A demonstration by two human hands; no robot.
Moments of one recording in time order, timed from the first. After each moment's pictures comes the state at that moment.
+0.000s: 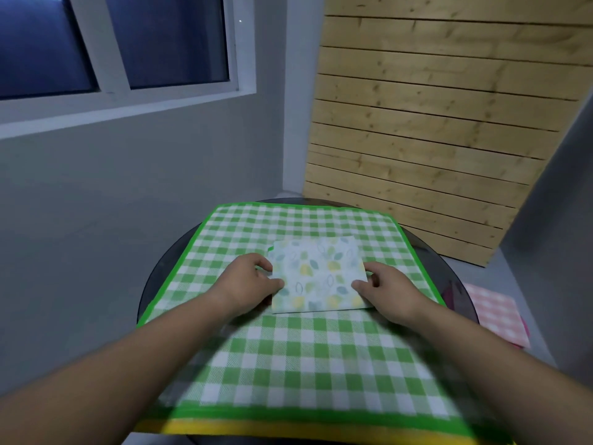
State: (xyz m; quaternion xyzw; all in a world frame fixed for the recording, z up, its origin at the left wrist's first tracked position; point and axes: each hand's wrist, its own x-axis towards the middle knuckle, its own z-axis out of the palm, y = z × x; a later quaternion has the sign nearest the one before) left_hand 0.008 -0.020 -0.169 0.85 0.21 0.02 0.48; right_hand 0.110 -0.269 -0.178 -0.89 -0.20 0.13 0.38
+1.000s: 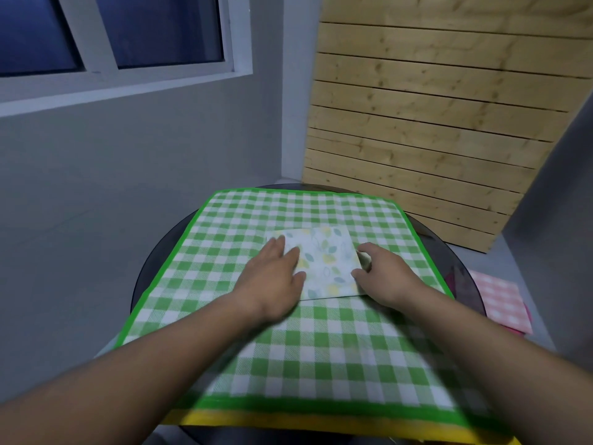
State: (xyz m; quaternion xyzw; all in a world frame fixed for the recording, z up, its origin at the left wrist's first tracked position) left_hand 0.018 -0.053 -0.182 0.98 0.06 -0.01 0.17; right_hand 0.113 -0.252 -0.175 -0.94 -0.17 0.10 0.28
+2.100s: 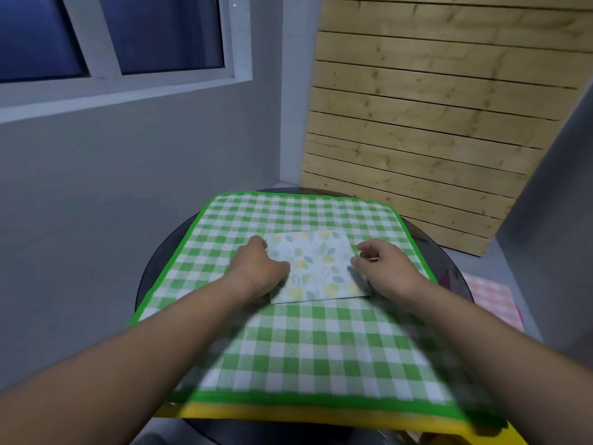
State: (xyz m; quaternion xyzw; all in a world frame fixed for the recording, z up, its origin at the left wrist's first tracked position) left_hand 0.022 -0.040 -0.160 0.87 0.26 0.02 0.41; right_hand 0.111 -0.257 -0.166 -0.90 -0.12 0.09 0.41
